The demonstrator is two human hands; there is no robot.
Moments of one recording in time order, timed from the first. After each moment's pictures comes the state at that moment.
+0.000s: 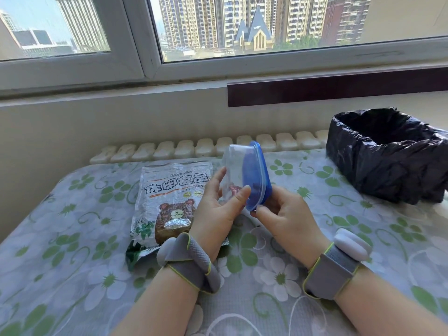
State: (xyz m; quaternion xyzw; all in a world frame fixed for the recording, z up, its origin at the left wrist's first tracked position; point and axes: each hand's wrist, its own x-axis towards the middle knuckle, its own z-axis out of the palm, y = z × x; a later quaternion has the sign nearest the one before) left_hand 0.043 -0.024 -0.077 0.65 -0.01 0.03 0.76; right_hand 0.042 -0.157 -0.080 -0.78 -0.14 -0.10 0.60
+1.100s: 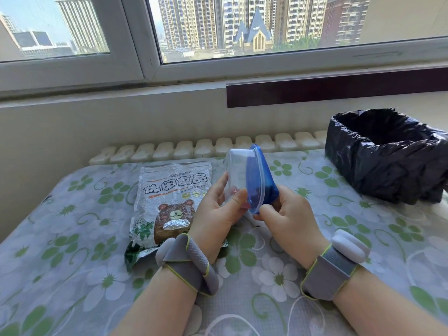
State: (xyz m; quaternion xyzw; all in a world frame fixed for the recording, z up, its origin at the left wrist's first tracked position) left_hand 0.039 -0.022 -0.074 0.62 -0.05 -0.01 0.78; right_hand 0.047 -0.159 -0.086 -0.83 -0.09 -0.15 0.54
